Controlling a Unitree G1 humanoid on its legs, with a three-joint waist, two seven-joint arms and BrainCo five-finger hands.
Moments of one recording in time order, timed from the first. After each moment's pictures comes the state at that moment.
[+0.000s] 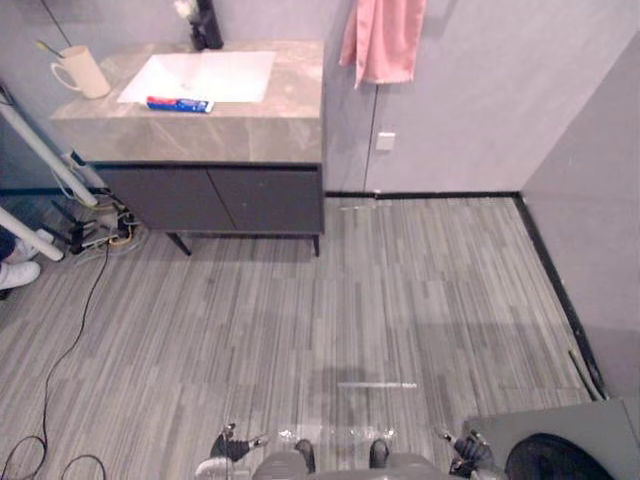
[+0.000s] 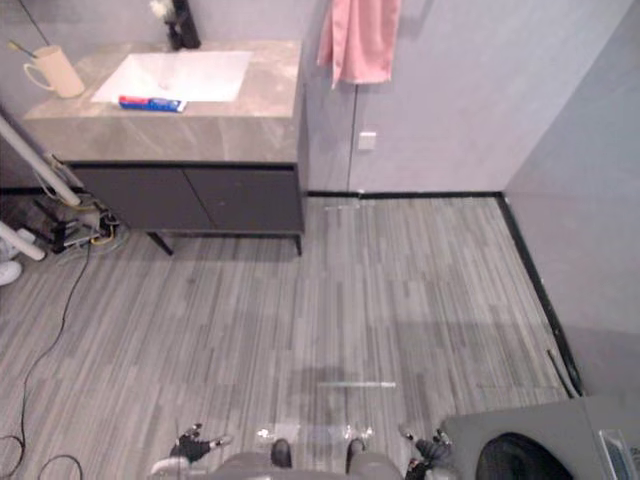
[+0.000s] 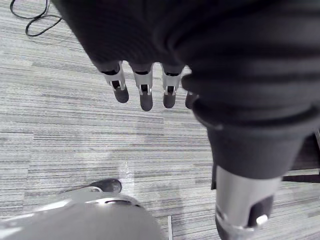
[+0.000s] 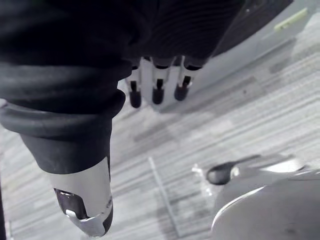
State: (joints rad) left arm 0.06 0.12 0.05 1.08 0.05 -0.06 0.11; right arm 0.07 -0.05 -0.34 1.07 0.12 -0.07 -0.15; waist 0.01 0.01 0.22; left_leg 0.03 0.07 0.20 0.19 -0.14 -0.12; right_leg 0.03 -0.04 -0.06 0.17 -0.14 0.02
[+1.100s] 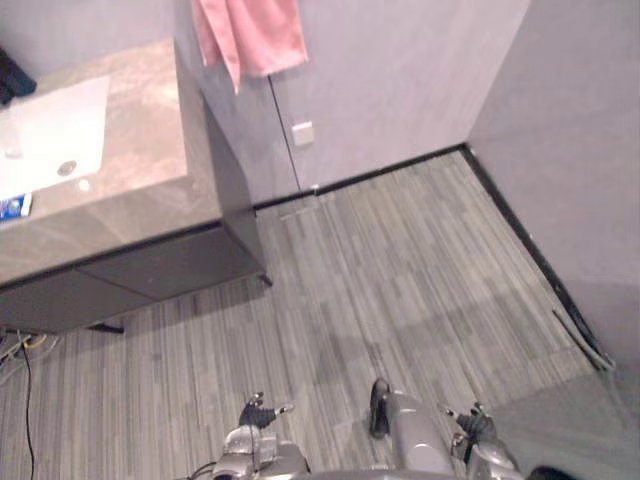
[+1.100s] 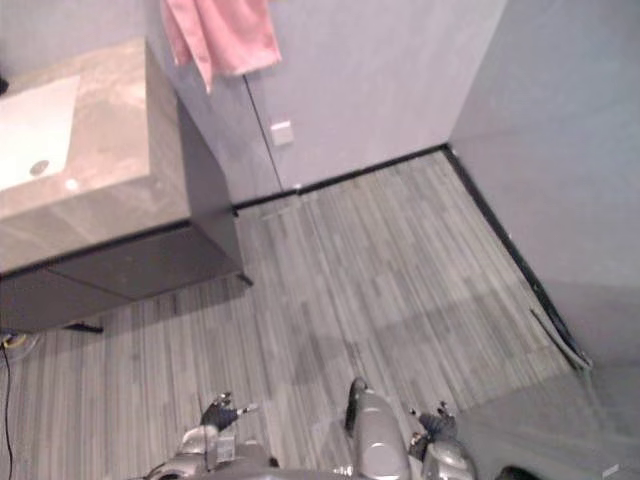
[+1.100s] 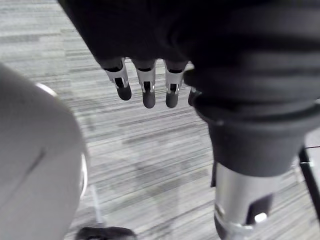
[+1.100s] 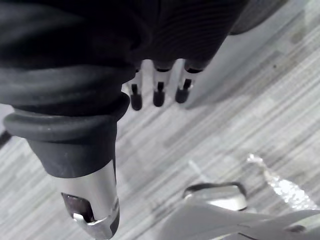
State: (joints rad) left arm -0.03 0.02 0.09 1.05 0.01 -0.08 0.13; right arm 0.01 -0.07 -0.30 1.03 0.11 -0.06 -0.17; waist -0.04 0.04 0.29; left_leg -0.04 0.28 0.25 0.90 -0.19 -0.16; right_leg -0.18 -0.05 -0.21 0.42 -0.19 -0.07
